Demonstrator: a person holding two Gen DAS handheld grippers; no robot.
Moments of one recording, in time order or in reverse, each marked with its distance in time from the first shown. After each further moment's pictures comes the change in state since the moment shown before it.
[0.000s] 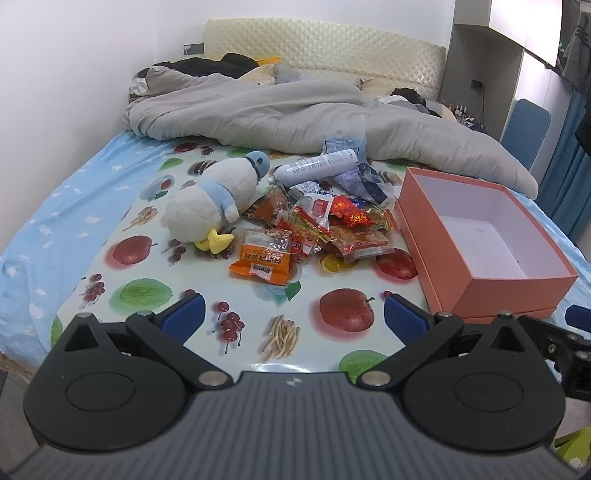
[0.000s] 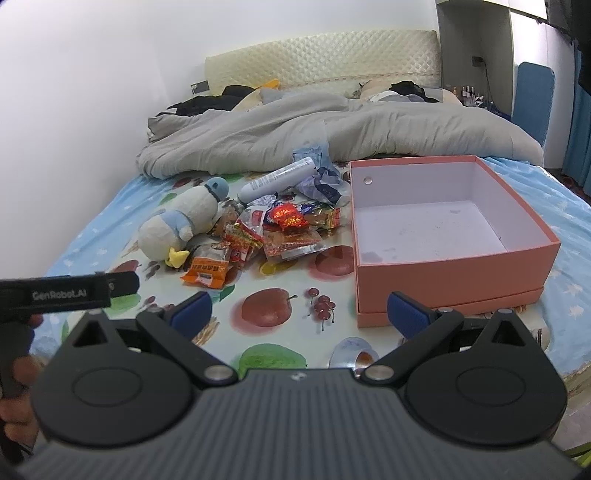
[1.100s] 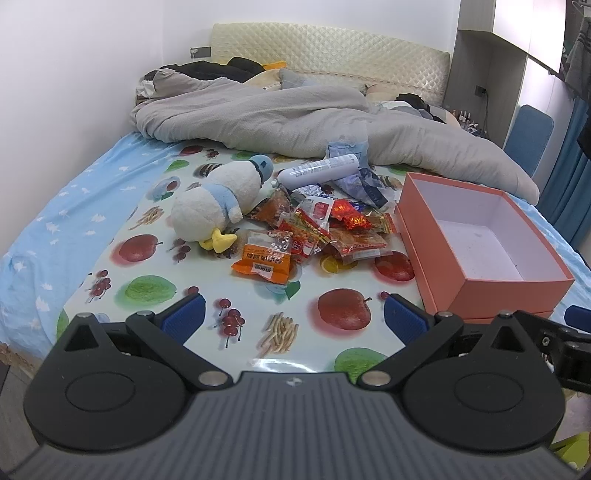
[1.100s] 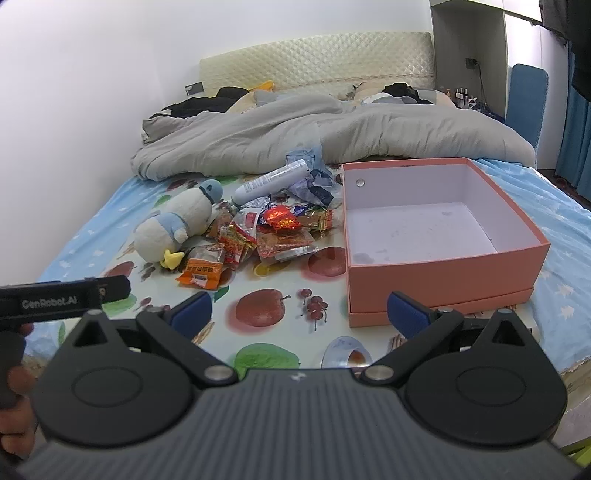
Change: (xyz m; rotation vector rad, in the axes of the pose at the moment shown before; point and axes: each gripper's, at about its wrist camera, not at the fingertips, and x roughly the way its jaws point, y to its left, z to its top) left arm -0.022 -0.011 -0.009 -0.015 -0.019 0.018; right arm -0.014 -0.001 0.004 0.004 0.005 -0.017
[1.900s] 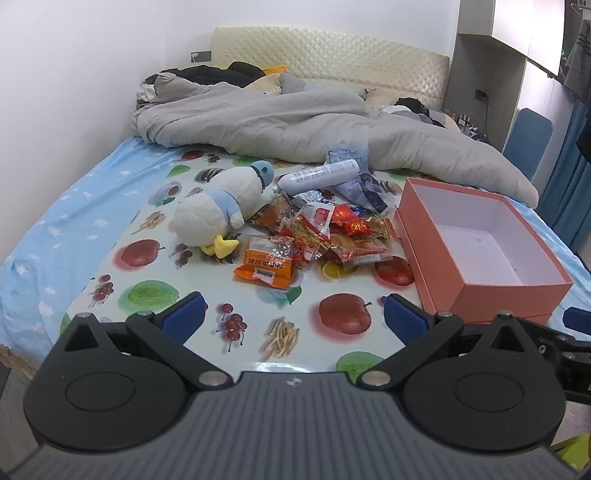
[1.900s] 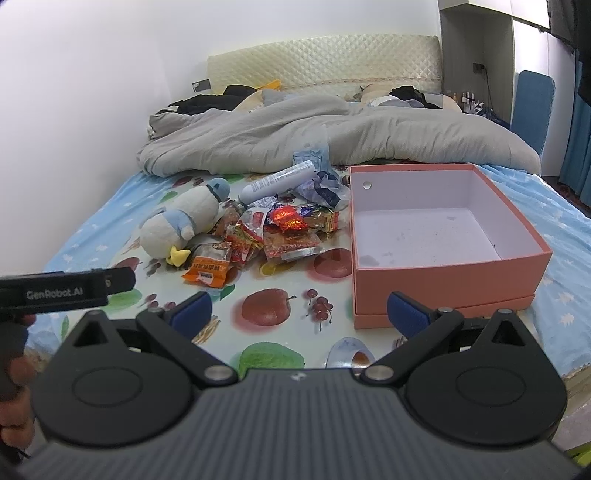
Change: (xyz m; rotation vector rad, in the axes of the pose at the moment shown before) left arm -0.007 0.005 0.005 0.003 -0.013 -0.002; right arm -0.006 0.006 0.000 -0.013 -0.002 0.016
